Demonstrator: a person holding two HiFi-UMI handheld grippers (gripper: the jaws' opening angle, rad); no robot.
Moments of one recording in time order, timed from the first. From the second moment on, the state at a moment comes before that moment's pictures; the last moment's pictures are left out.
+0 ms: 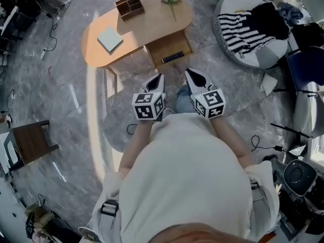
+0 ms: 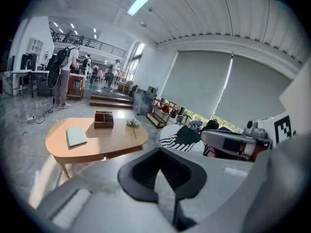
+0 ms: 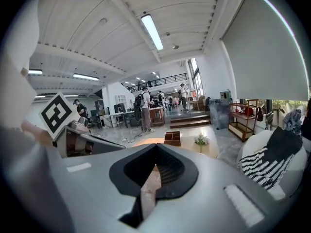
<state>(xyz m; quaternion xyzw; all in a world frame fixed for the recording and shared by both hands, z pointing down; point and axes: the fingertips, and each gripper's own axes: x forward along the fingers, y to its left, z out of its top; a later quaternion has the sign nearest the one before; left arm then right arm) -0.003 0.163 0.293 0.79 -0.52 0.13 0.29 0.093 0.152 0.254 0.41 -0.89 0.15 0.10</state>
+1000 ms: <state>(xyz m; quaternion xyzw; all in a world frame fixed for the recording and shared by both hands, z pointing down) -0.024 0.159 0.294 0.78 -0.54 0.11 0.30 0.088 0.140 0.241 0.41 -0.90 0.13 0.08</state>
